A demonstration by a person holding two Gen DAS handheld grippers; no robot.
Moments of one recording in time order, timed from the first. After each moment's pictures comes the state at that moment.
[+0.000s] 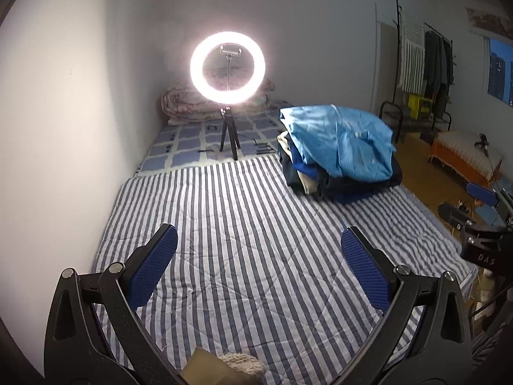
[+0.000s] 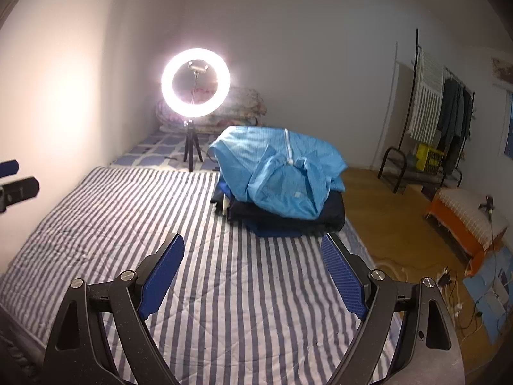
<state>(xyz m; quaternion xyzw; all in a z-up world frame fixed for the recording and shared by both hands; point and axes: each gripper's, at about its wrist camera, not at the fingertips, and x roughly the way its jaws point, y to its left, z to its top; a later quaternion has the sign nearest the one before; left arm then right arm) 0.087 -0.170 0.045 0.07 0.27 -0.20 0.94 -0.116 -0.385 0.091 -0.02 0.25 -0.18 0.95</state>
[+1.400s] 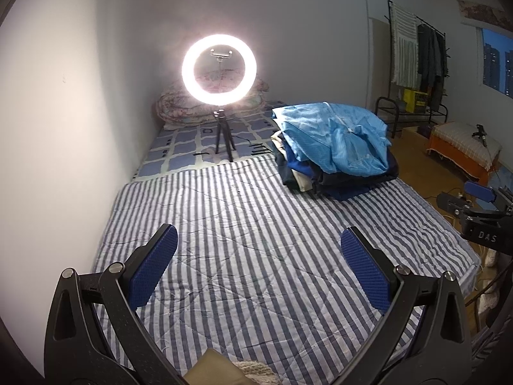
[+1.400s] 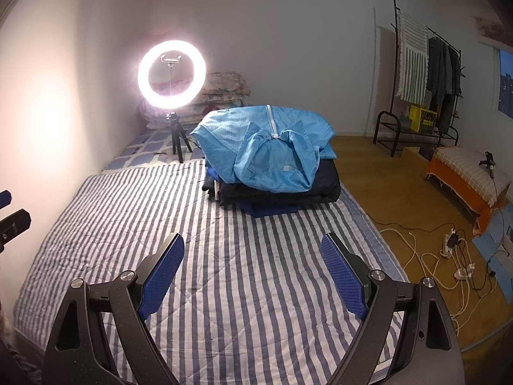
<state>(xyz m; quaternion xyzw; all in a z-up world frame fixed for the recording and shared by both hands) 0.081 -0.174 0.044 0.08 0.26 -0.21 0.94 -0.114 -0.428 0.085 0.05 0.28 -0.19 0.94</state>
